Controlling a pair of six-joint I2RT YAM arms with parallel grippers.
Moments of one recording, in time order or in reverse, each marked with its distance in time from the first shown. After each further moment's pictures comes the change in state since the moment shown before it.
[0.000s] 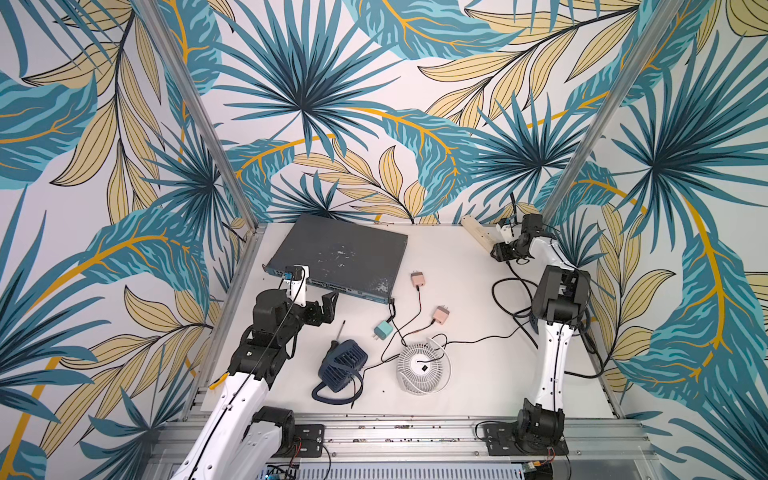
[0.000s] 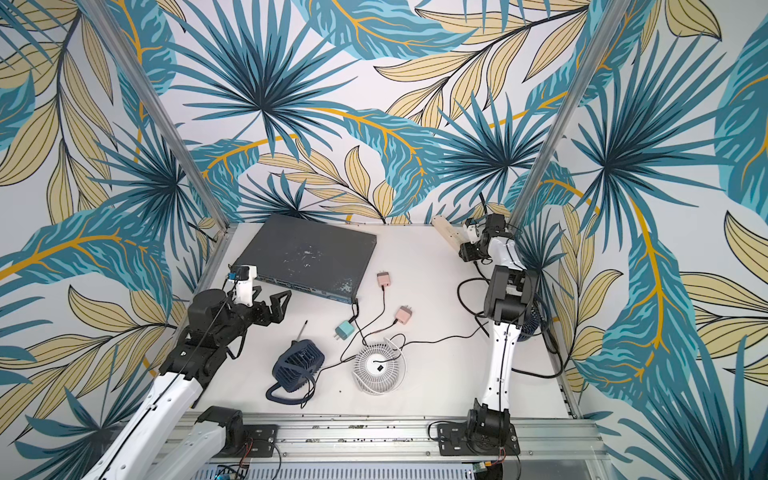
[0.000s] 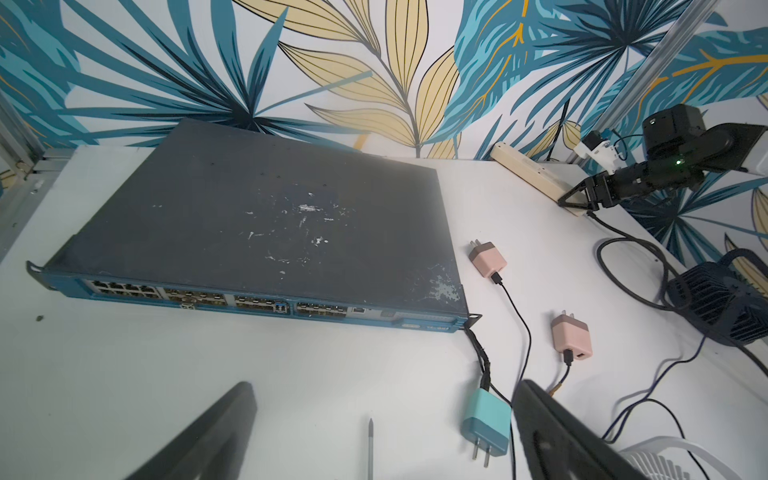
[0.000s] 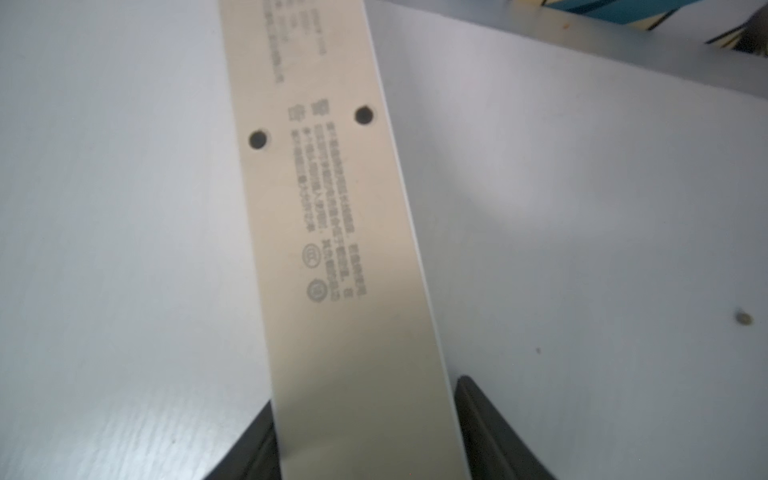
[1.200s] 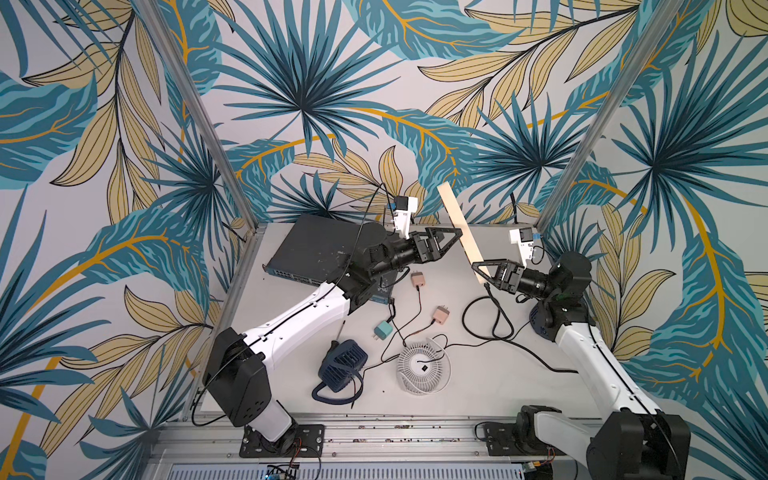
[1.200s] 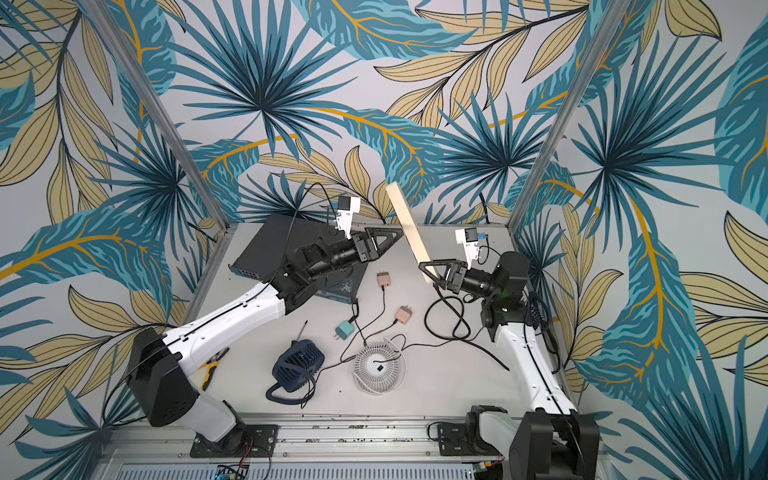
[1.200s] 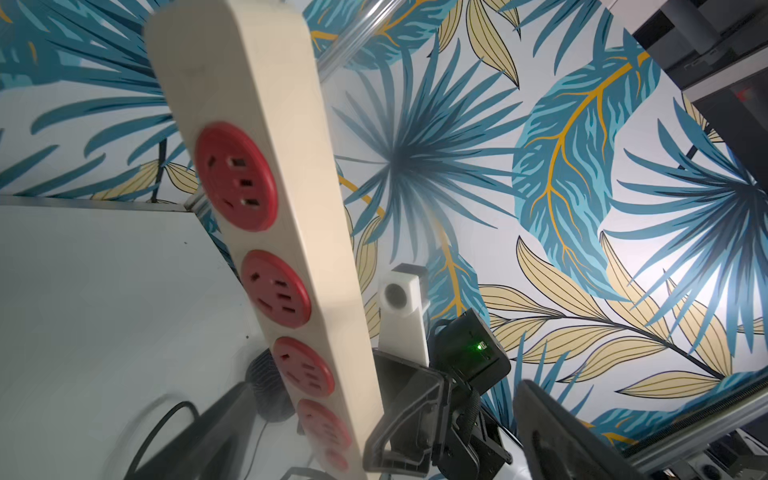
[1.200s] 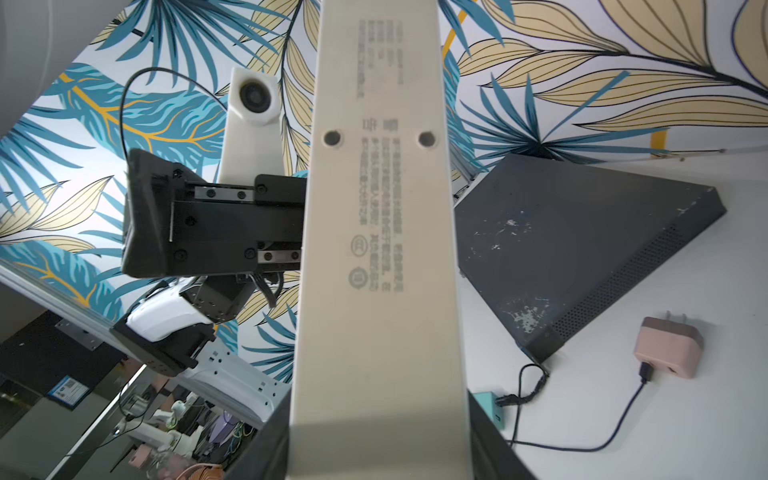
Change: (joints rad) left arm -0.579 0.816 0.768 0.556 0.235 -0.752; right arm 0.165 -1.378 -1.332 1.046 -0.896 1.215
